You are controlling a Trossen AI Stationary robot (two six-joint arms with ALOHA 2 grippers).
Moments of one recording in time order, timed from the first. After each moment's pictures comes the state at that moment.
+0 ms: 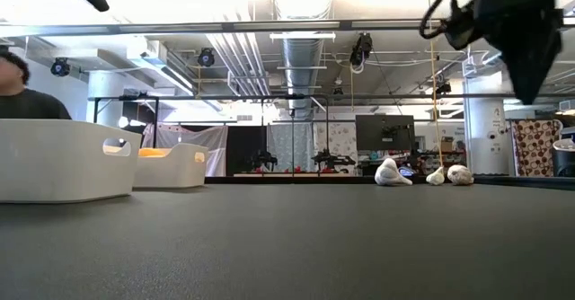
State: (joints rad) left arm -0.71 1.41 1.33 -1.27 -0.61 -1.27; right arm 0.20 1.29 1.01 -1.25 0.01 0.98
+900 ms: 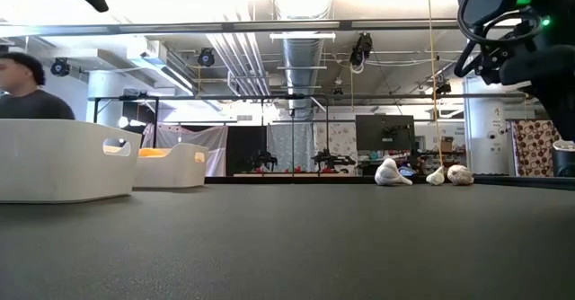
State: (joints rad) left arm -0.71 1.40 1.32 -1.26 -0.61 -1.27; right arm 0.22 1.27 0.82 -1.30 0.02 1.25
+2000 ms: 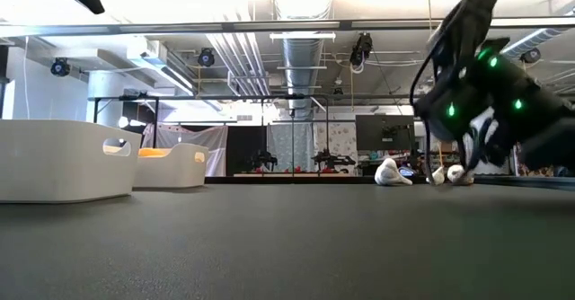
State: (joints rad) left arm -0.72 1.40 1.32 -1.30 -0.62 -1.31; right arm -0.12 1.72 0.74 -1.27 -0.18 0.72
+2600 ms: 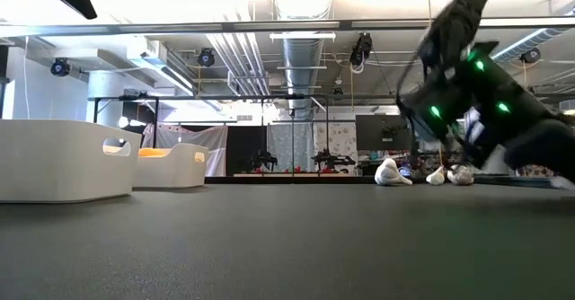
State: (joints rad) left arm -0.73 1.39 1.30 -1.34 -0.62 -1.42; right arm -0.13 1.75 0.80 -1.22 -0.17 0.64
